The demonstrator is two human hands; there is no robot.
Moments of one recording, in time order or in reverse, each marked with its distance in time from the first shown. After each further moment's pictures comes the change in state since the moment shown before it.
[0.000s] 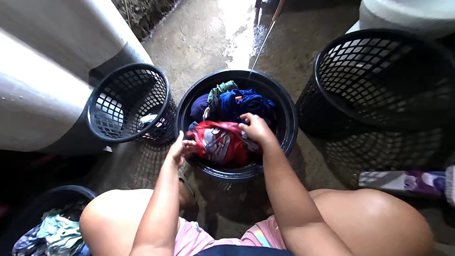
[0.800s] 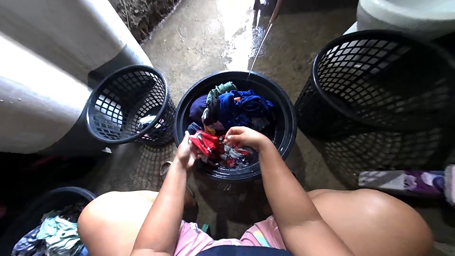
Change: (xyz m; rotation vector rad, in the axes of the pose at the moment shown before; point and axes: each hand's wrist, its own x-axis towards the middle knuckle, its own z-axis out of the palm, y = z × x) left_hand -0.020 0.007 0.036 -0.208 -0.147 -0.007; right_hand 0.000 0.013 0.030 0.395 -0.463 -0.045
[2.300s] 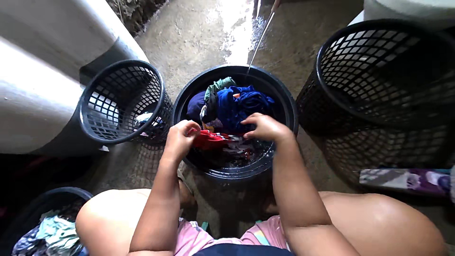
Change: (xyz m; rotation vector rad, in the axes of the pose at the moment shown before) left_hand -0.022 0.054 0.007 1.146 0.024 0.832; right_hand -0.035 -0.027 -0.047 -0.597 0.281 -0.039
